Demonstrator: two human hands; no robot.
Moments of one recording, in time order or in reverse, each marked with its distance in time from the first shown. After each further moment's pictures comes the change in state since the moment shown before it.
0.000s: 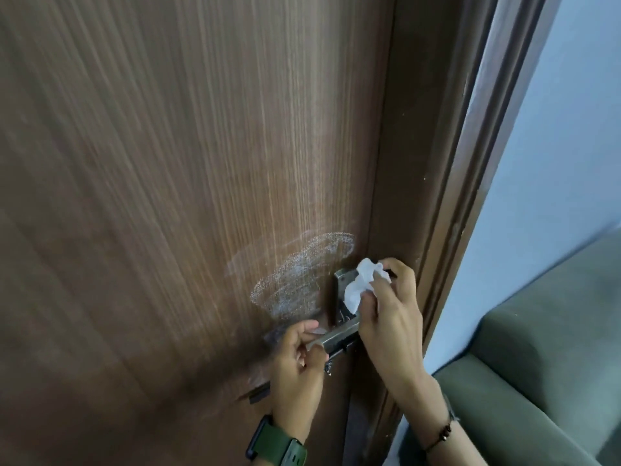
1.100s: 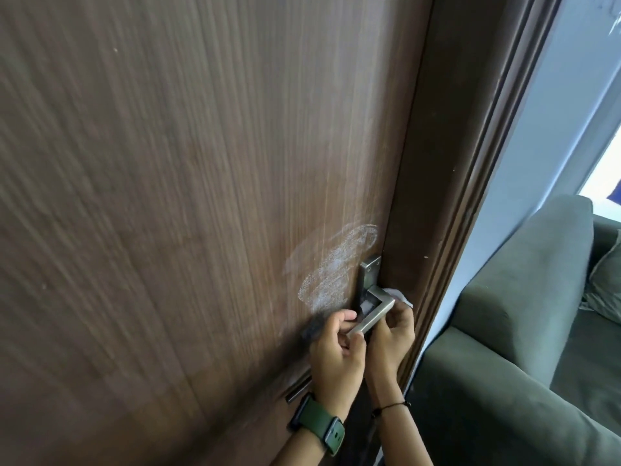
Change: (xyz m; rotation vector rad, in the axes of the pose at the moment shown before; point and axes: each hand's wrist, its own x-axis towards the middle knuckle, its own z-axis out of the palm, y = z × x) left_hand 0.013 0.000 -0.026 0.055 -0.283 0.083; right_hand -0.059 -0.002 0.092 0.703 0.477 0.776
